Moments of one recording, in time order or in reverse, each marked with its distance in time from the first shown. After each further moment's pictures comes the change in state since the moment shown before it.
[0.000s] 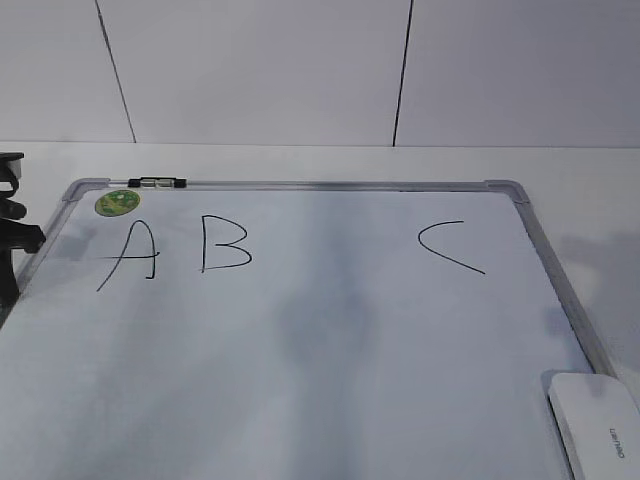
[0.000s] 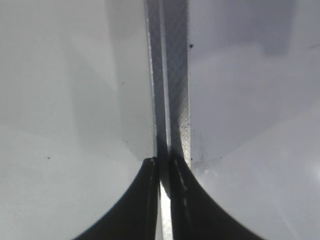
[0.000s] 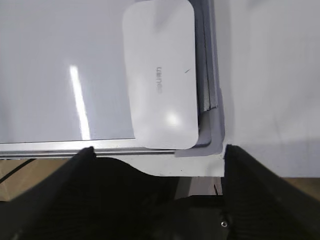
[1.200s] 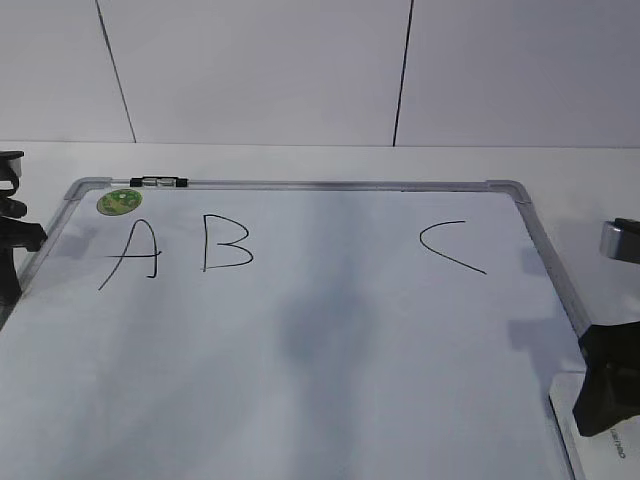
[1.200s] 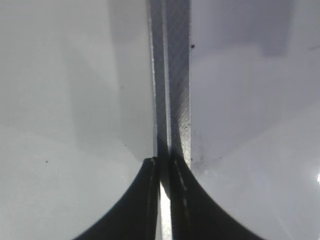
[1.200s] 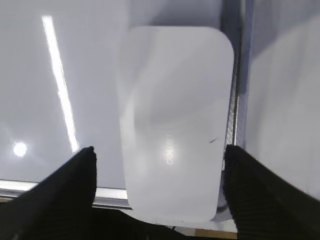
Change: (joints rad) left arm 0.002 0.000 -0.001 -0.013 -0.008 0.000; right arm 0.083 0.417 -0.002 0.006 -0.193 -0.058
